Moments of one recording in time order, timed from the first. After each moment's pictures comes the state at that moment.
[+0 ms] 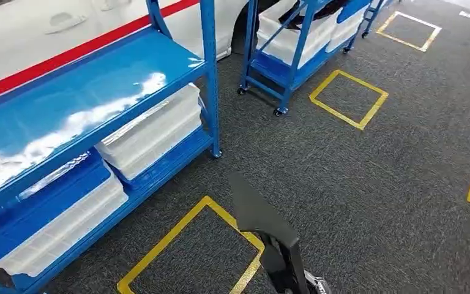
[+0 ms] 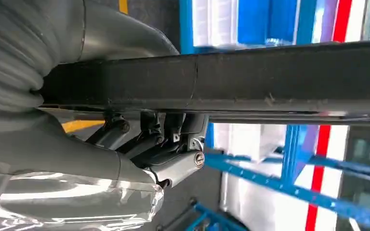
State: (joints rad) left arm -0.06 -0.24 0.73 -0.20 -0.65 0.31 -0.39; right arm 0.37 -0.24 0.48 -1.66 -0.02 -0.33 -0.62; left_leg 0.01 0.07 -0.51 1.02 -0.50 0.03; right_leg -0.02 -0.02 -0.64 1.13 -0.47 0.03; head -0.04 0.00
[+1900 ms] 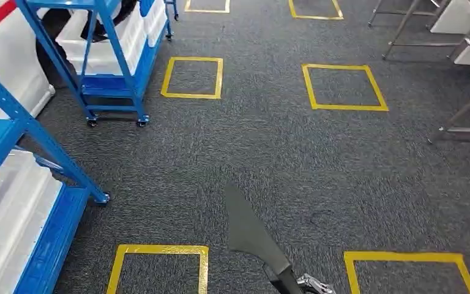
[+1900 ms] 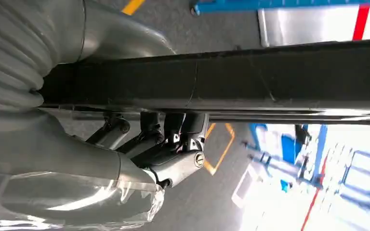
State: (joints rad) left arm -0.06 -0.25 0.69 -0.20 -0.76 0.27 -0.35; right arm 0.44 -0.22 0.44 -1.70 0.10 -0.40 -0.64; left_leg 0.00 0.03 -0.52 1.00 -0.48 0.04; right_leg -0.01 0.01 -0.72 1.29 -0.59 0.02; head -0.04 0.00
